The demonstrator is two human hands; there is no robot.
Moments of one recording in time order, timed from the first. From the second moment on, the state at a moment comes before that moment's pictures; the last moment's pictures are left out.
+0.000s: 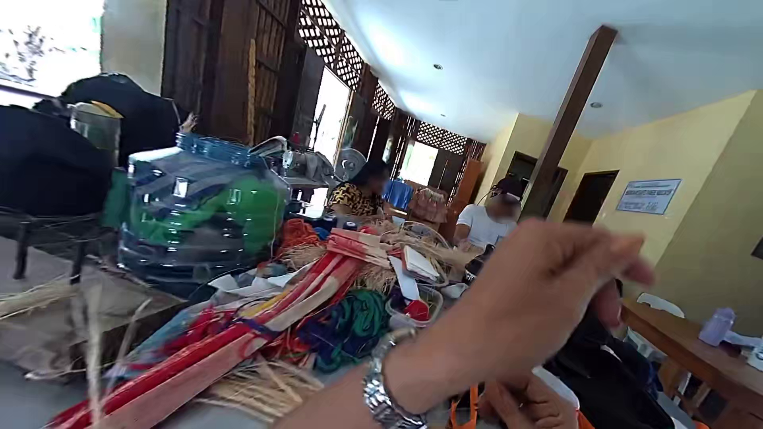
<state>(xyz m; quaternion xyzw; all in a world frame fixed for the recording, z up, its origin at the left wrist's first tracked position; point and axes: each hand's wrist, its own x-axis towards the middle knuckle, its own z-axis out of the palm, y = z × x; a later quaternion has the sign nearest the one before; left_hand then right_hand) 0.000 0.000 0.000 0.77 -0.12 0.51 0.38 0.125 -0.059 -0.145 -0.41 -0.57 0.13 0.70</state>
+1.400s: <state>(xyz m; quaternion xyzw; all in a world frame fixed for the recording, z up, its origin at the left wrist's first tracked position) 0.062 0.062 -0.060 0.88 -0.02 0.21 0.43 0.170 -0.072 -0.150 -0.25 -0.40 0.20 0.86</state>
